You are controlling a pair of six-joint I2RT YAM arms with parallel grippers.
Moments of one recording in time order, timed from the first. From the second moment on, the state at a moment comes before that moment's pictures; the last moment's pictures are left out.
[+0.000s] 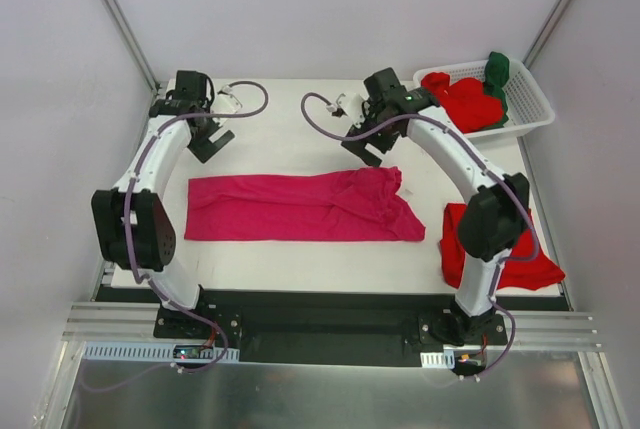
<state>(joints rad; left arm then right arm) -0.05 1.69 1.50 -0.83 -0.17 0.80 0.52 1.91 1.83 -1.00 -0.01 -0.61</state>
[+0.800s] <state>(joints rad) -0.05 1.68 1.25 -0.87 -0.15 0.79 0.52 2.09 1.81 -1.29 -0.49 -0.82</state>
